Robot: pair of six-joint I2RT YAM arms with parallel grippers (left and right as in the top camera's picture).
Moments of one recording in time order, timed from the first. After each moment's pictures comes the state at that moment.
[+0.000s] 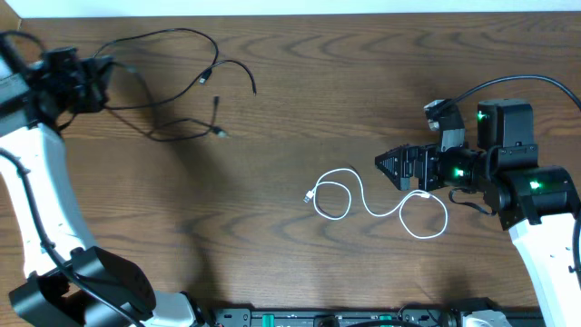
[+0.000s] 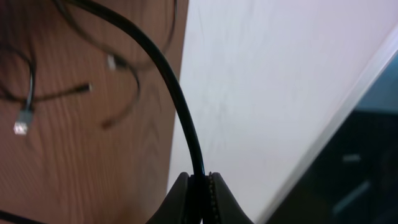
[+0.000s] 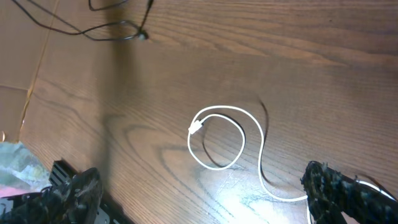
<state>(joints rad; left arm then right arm) 0.51 1.64 1.57 -0.67 0.66 -1.38 0.13 1.15 1.10 -0.89 -0.57 0.14</state>
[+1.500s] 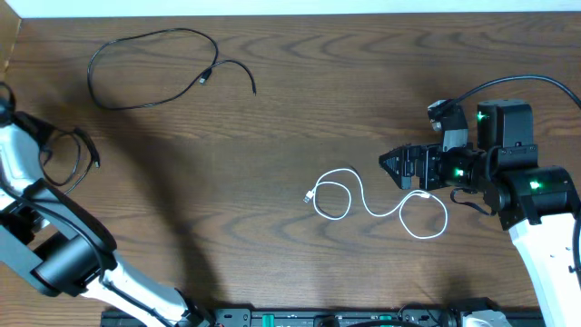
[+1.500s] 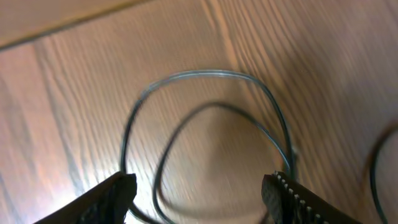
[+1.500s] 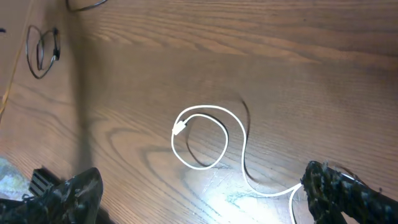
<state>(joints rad) 0.70 1.98 1.57 -0.59 -0.22 -0.40 0.13 1.15 1.10 -0.90 -0.50 0.14</state>
